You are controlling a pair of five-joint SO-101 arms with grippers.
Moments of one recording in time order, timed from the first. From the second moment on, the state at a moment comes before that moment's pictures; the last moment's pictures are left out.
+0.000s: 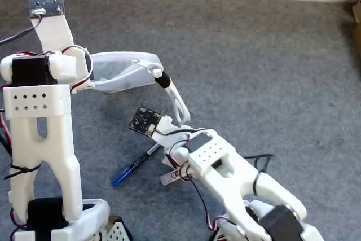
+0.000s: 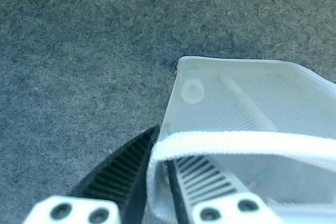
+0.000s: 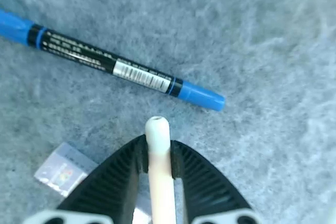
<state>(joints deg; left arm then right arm) -12.4 -12.5 -5.1 91.1 13.0 -41.7 -22.2 56.6 39.3 31.7</state>
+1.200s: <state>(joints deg) -12.4 -12.5 -5.1 91.0 13.0 -41.7 -73.9 57.8 48.9 3.8</state>
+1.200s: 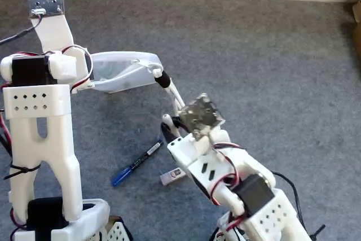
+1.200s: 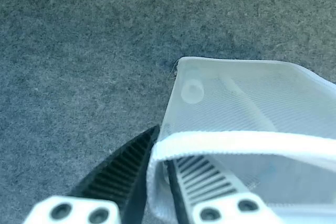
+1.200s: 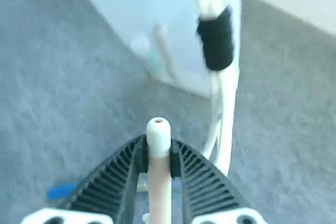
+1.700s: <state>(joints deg) -12.4 -12.5 -5.1 91.0 13.0 -46.2 -79.2 57.8 21.6 -3.1</state>
